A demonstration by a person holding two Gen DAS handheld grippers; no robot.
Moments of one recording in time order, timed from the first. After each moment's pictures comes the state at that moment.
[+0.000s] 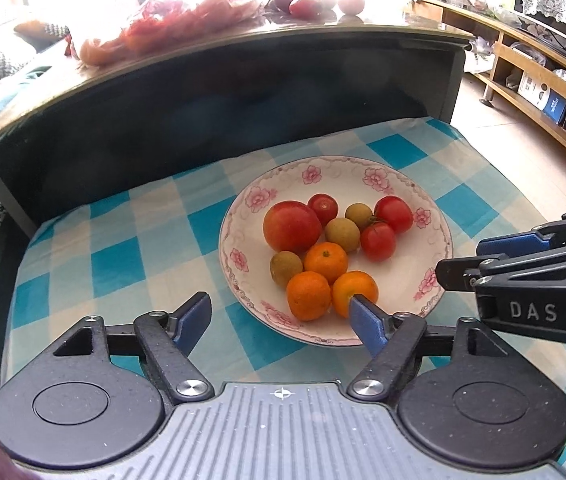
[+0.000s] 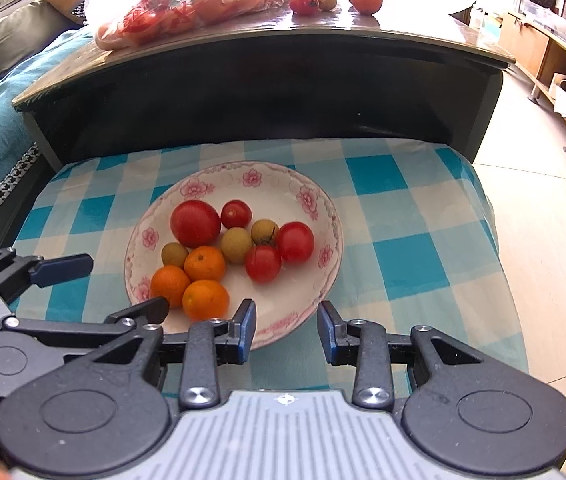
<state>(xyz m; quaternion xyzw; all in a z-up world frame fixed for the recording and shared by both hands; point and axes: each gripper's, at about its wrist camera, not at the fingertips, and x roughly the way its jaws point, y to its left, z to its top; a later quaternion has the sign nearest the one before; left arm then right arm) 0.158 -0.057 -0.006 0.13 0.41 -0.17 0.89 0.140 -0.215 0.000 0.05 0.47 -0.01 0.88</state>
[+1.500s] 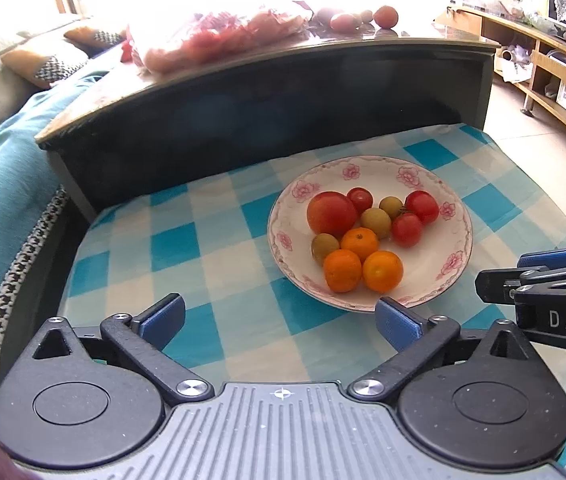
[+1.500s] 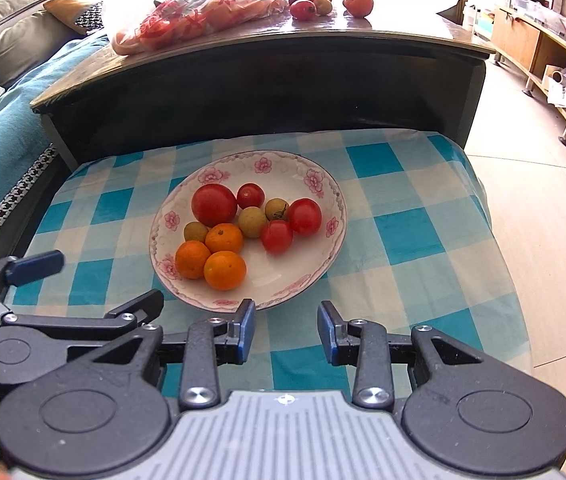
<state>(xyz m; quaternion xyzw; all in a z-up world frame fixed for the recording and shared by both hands) 0.120 -0.050 0.008 0.14 0.39 -0.09 0.91 0.103 -0.209 0.010 0.07 0.46 -0.01 0.88</state>
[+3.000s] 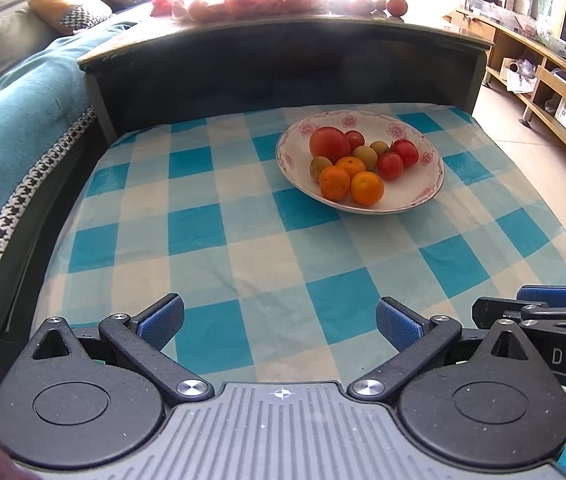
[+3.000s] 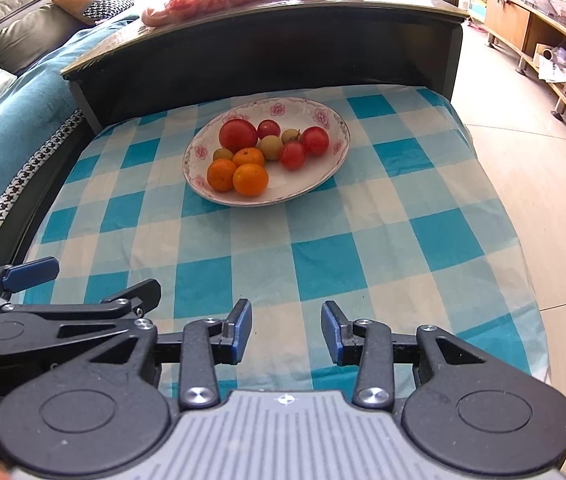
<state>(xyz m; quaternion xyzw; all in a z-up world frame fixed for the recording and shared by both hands) 0.048 -0.017 0.002 0.07 0.42 -0.08 0.90 0.016 -0.190 0.006 0.09 0.48 0.00 0.87</state>
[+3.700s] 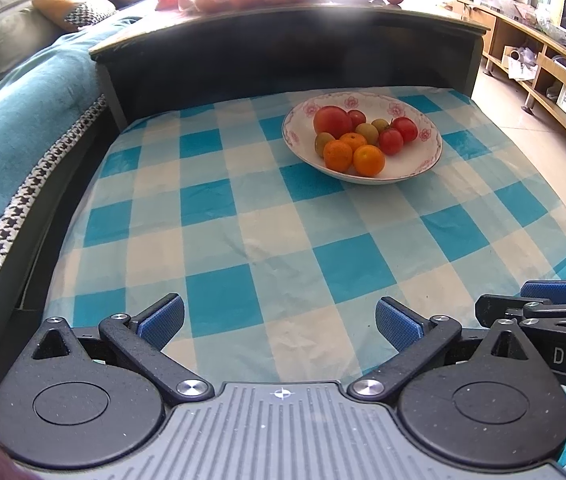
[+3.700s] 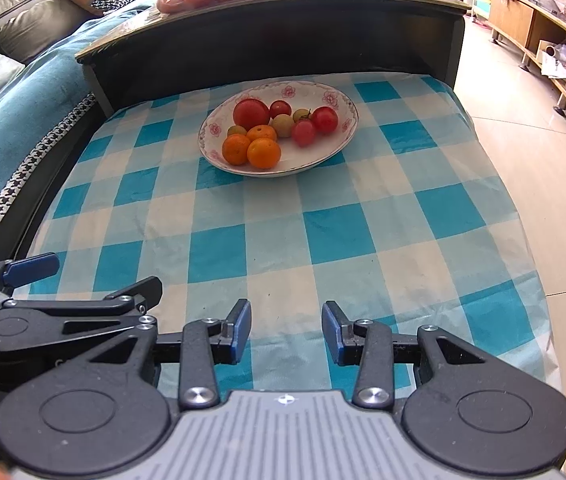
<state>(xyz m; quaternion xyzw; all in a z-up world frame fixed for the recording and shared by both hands) 0.024 -0.012 -0.001 0.08 0.43 -0.07 0.90 -0.009 -0.179 0.005 0.08 0.49 0.00 0.87</state>
